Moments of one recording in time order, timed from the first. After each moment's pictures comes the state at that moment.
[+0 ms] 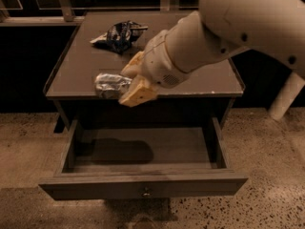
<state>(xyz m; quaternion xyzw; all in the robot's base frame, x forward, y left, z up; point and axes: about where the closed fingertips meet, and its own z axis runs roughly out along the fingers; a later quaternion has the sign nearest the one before) 0.490 0.043 0.935 -0.69 0.60 0.13 0.38</state>
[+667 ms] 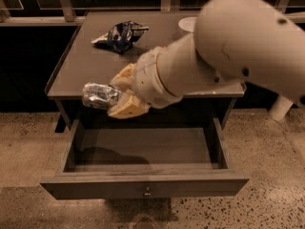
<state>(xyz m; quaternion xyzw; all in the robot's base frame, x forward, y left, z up) 0.461 0.061 0.933 -0.68 0.59 0.12 0.42</state>
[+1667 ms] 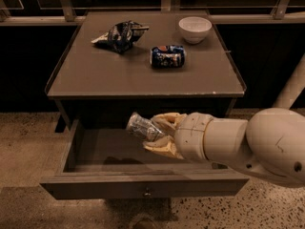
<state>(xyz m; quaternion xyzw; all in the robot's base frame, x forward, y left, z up) 0.437 -0.018 0.839 -0.56 0.66 0.11 0.49</state>
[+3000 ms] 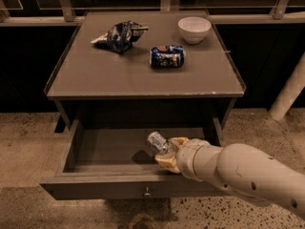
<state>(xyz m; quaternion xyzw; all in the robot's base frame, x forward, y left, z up) 0.468 -0.063 0.709 -0.40 0.80 0.09 0.43</state>
